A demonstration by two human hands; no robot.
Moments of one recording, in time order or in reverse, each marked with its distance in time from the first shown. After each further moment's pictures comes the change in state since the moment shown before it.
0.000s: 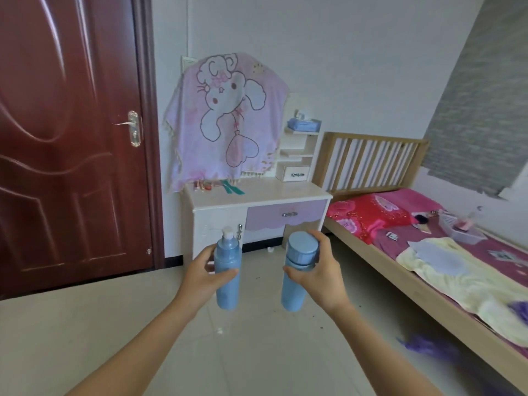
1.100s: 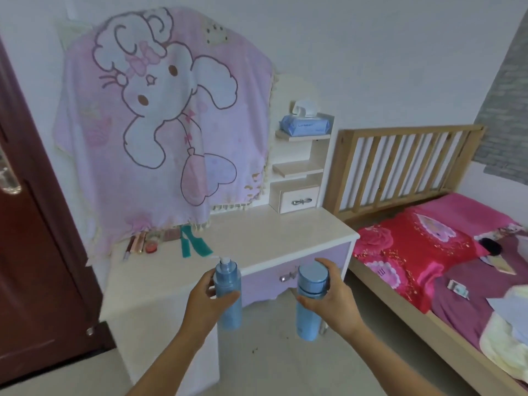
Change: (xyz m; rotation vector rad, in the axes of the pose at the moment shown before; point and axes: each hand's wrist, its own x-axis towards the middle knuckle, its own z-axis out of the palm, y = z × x) left_hand 0.536 -0.130 0.172 0.057 0.097 -0.137; right_hand 0.510 0.317 0.020 -0.036 -0.100 0.139
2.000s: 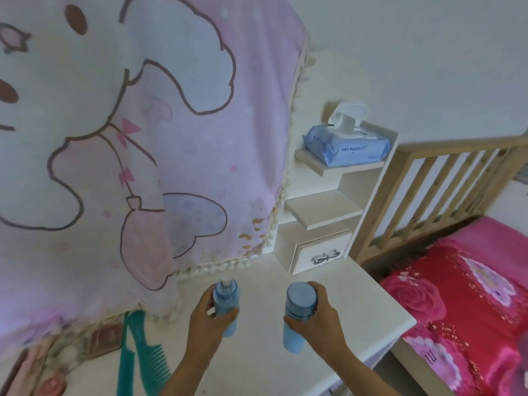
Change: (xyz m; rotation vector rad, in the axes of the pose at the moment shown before) left_hand 0.400 -0.066 0.064 -0.055 0.054 -0.019; right_hand 0.385 0.096 0.111 -0.076 -0.036 0.146
